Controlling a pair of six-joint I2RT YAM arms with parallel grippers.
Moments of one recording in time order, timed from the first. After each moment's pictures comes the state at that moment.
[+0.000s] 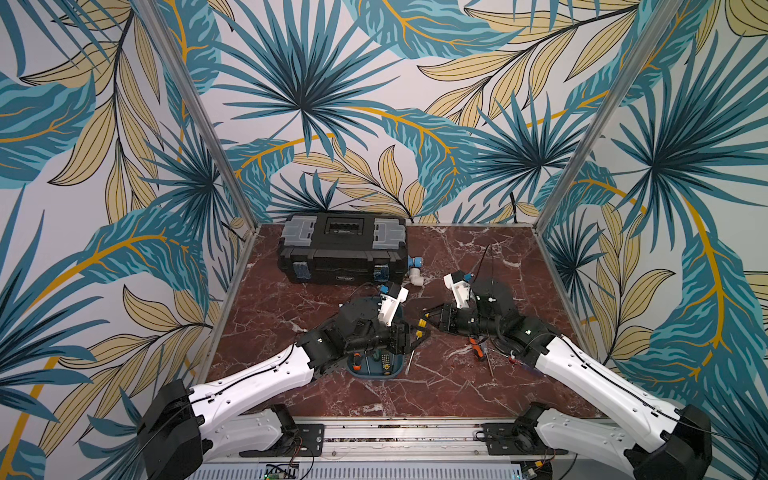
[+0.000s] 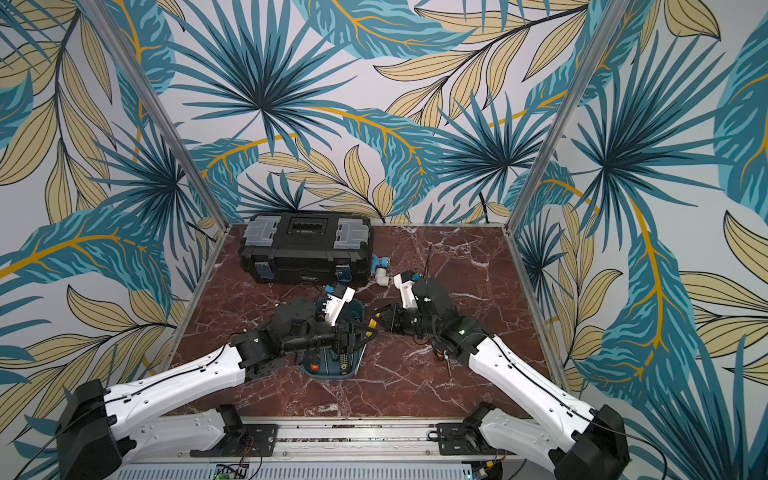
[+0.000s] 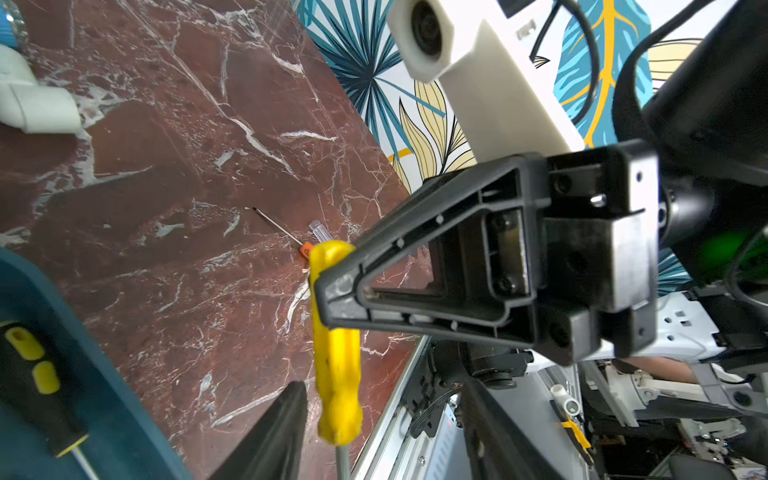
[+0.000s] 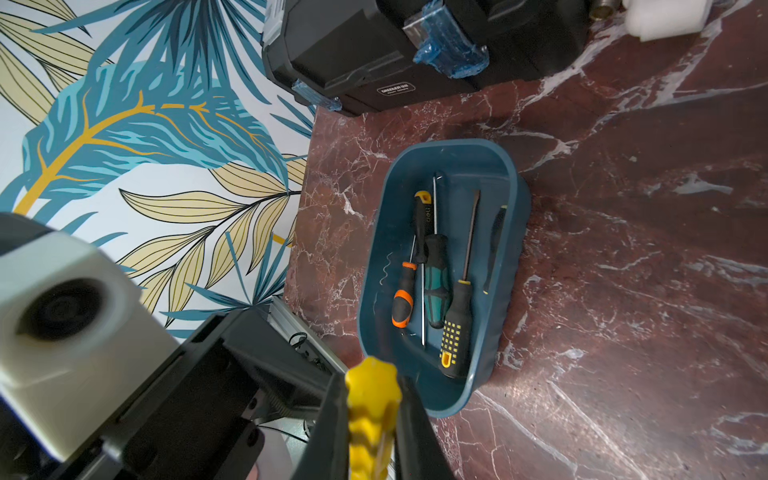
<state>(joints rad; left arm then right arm) -0.89 1.14 0.77 0.03 0.37 -0.71 0.63 1.06 0.86 -0.36 -0.36 0.84</state>
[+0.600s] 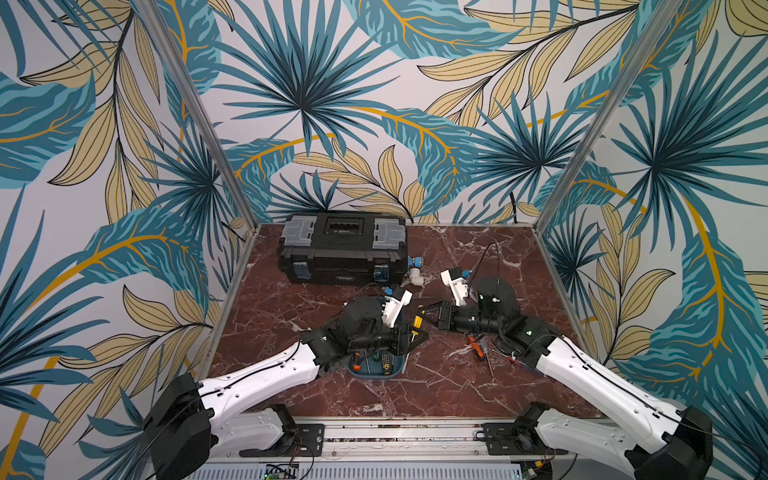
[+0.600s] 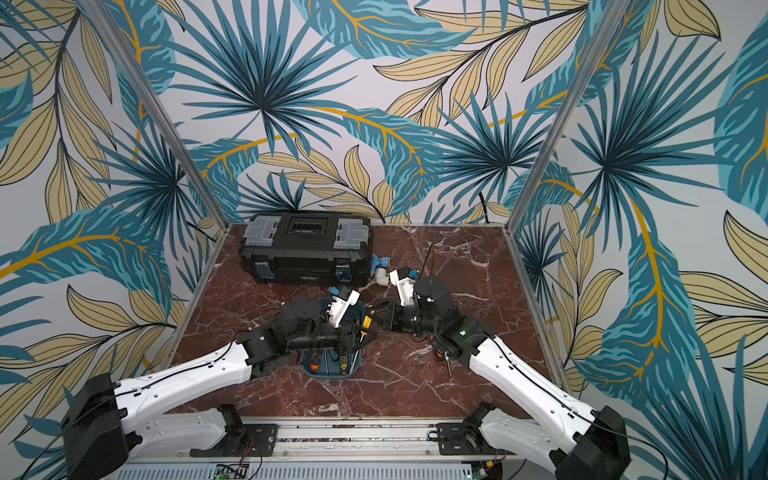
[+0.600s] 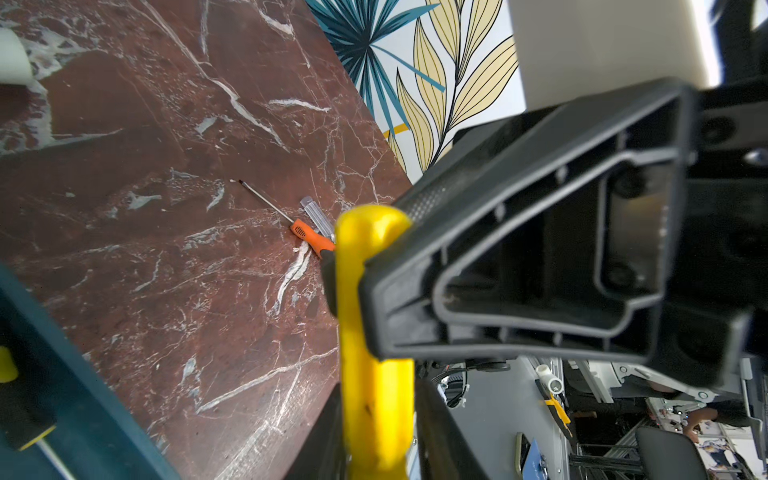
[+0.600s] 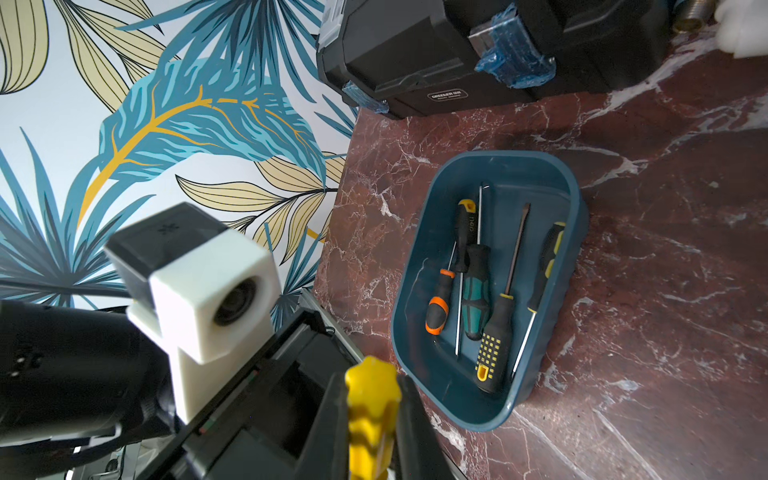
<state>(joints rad) -0.88 1.19 0.77 0.00 0.40 -0.71 0.64 1.06 0.86 -0.28 -0.42 0.84</state>
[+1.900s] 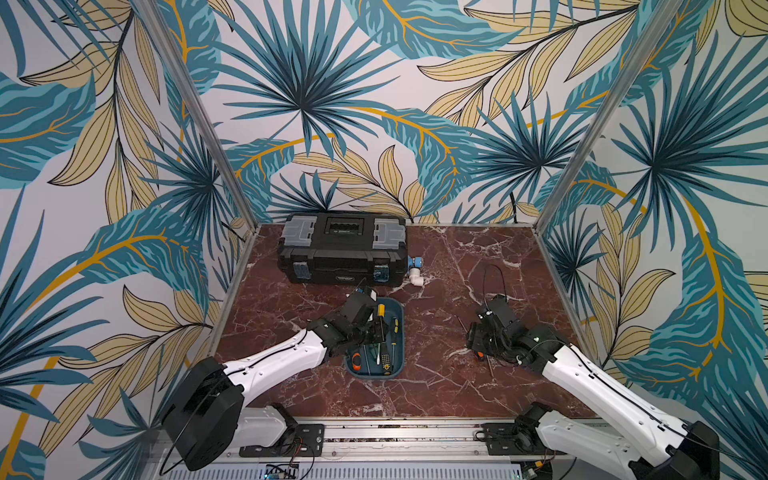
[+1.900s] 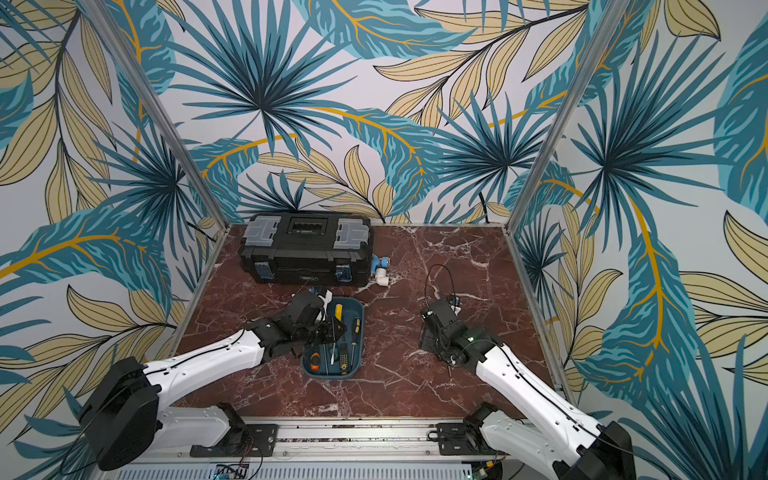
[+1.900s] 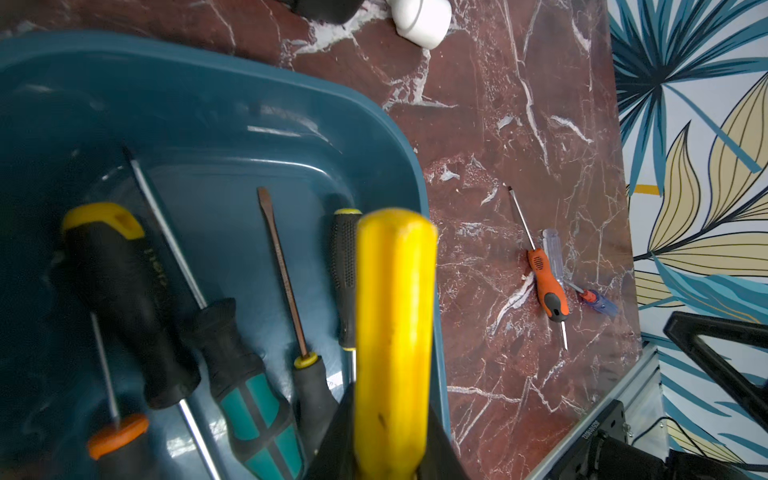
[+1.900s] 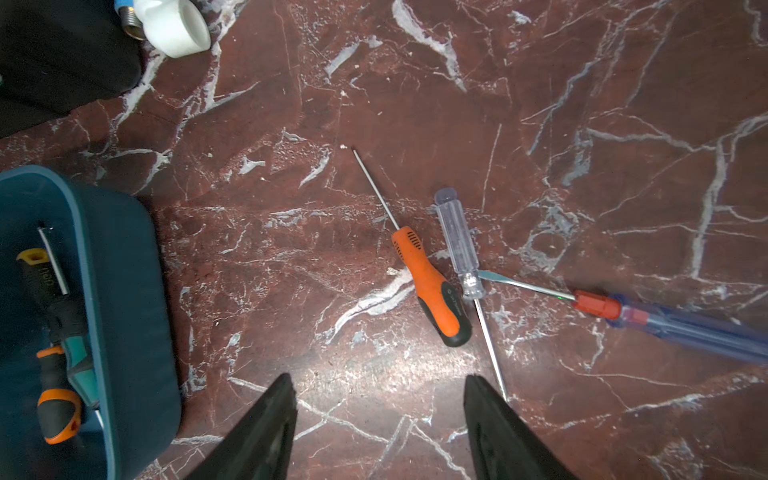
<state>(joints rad) -0.71 1.32 0.74 -0.22 0.12 -0.81 0.56 0.97 0.78 -0.89 0.24 0.82</state>
